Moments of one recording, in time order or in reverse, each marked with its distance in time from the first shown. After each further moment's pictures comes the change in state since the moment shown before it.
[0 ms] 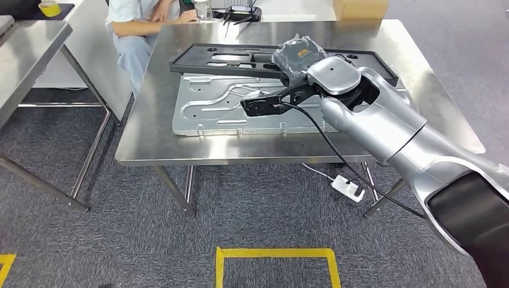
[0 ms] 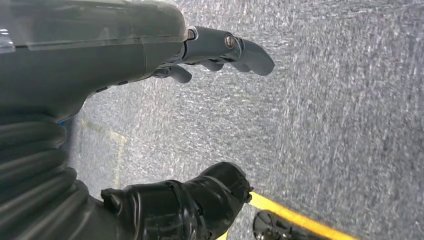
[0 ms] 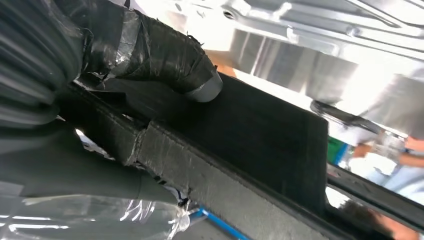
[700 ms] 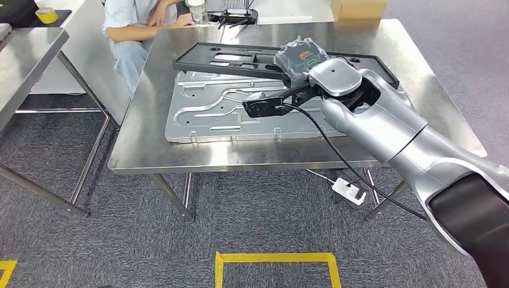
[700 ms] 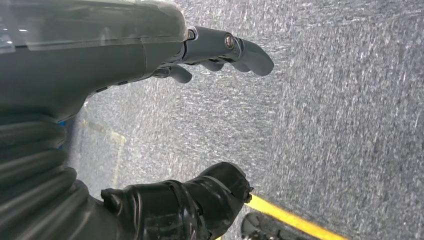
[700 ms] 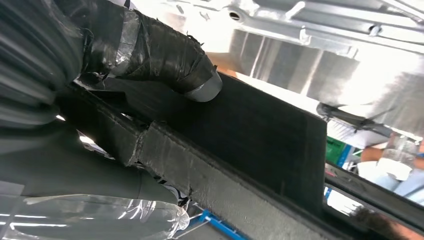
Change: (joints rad) left arm 0.002 -0.001 0.000 0.000 -0.001 0.017 0.005; right arm 0.013 -0.005 -0.001 -0.005 -0.001 0.001 -0.001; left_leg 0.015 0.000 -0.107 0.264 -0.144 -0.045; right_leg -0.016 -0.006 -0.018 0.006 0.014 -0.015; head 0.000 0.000
